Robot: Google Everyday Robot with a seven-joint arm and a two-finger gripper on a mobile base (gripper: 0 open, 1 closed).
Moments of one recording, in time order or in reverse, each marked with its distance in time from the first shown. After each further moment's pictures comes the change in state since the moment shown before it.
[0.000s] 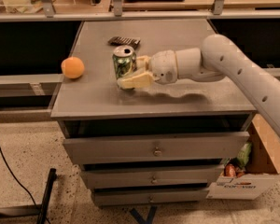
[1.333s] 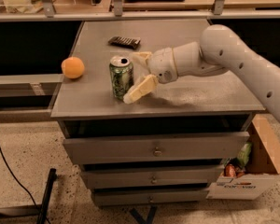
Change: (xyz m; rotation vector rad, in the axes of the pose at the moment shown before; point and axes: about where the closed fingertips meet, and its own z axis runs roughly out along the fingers) arm 0.009 0.002 -0.002 0.046 0.171 -0.034
